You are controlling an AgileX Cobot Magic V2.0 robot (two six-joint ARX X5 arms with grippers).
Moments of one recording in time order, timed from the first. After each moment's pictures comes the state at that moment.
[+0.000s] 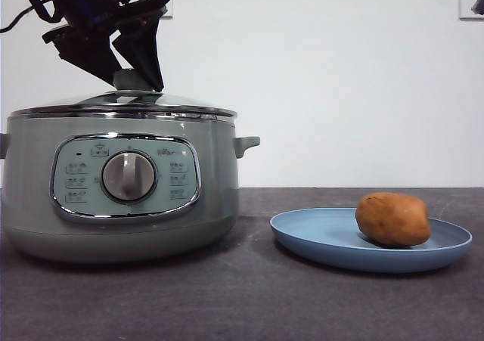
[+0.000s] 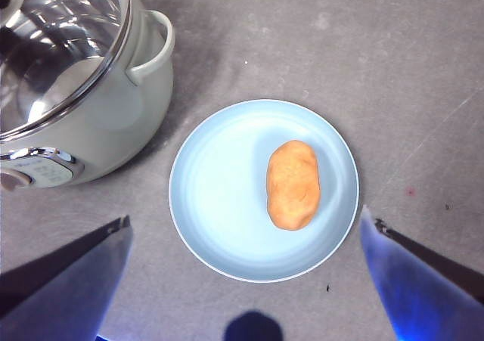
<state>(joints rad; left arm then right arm) -0.42 1.45 1.23 -0.53 0.04 0.03 0.40 1.01 1.17 -0.94 -0.08 0.05</state>
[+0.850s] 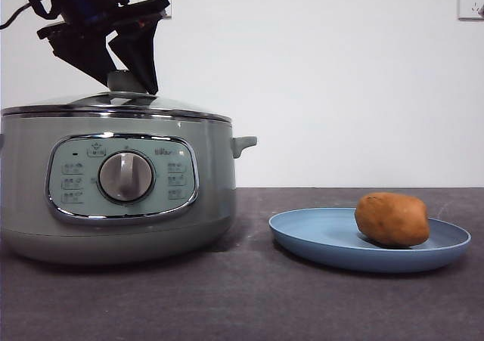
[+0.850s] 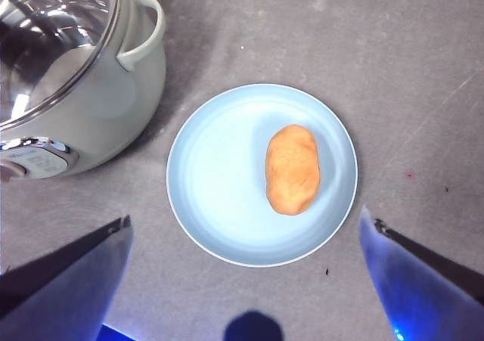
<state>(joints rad) -0.43 1.46 1.24 -0.58 -0.03 0.02 0.40 1.01 1.17 -0.97 -0.08 0.06</state>
